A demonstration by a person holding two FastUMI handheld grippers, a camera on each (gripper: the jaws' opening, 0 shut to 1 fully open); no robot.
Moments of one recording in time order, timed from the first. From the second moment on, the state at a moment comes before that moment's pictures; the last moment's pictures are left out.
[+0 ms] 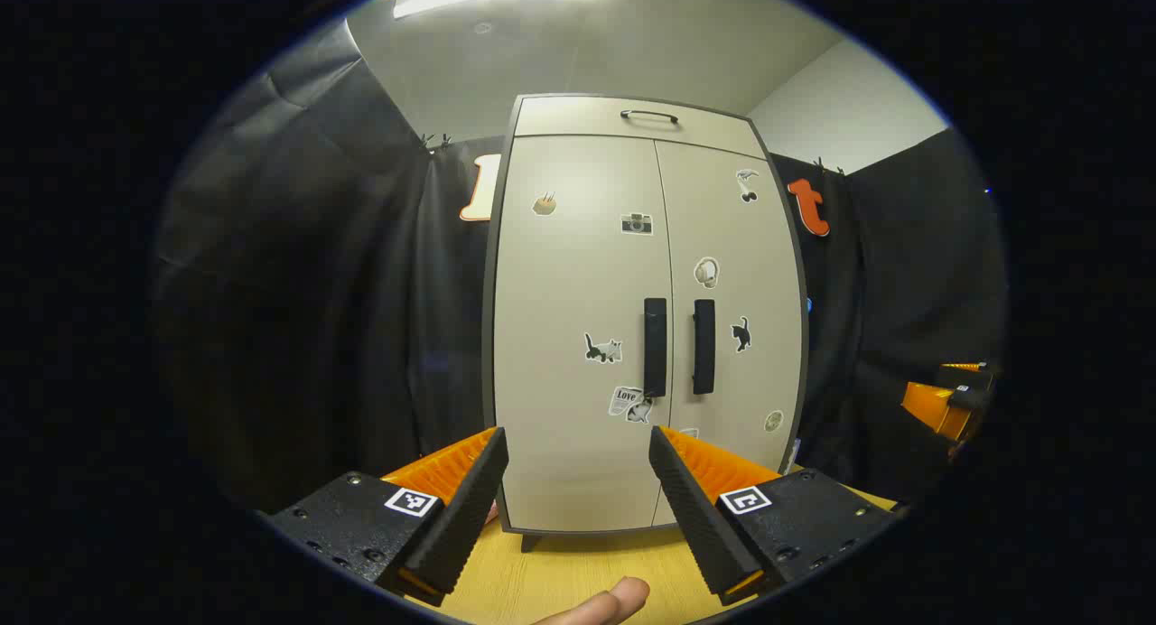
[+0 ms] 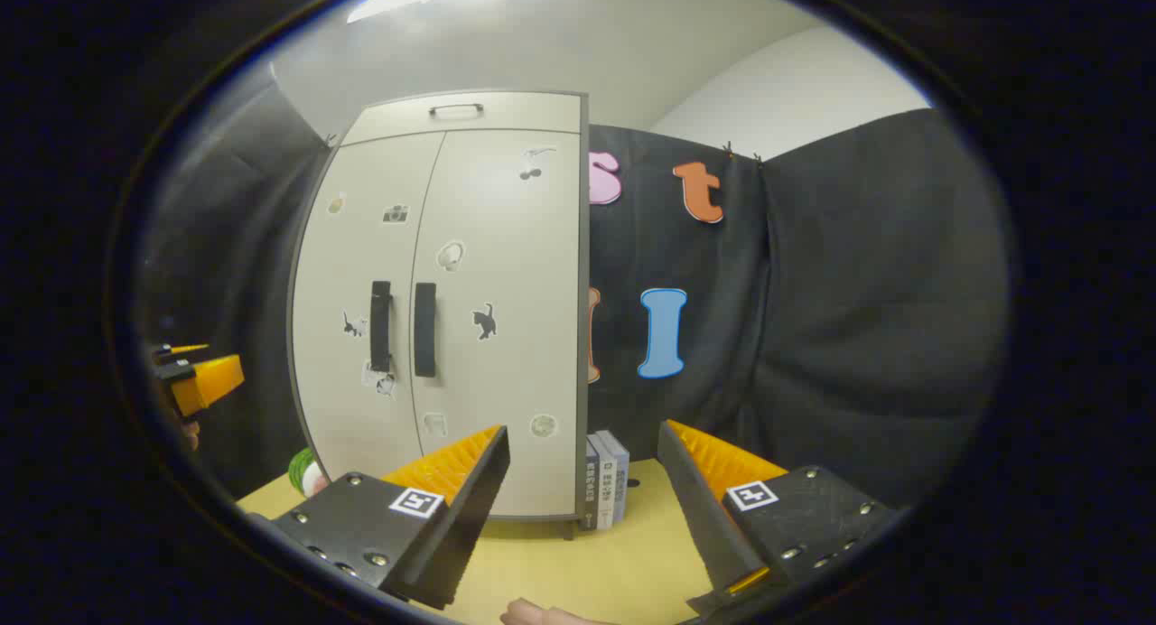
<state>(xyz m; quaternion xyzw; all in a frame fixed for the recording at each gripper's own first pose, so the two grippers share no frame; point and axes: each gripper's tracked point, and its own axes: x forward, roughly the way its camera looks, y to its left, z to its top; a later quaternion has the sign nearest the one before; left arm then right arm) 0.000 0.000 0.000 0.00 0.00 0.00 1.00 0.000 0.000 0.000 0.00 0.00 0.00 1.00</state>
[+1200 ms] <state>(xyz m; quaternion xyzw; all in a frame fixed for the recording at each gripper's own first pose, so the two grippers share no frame) 0.006 -0.011 -0.023 -0.01 0.01 -0.03 1.00 0.023 0.027 -0.022 -0.01 0.01 0.02 1.00</state>
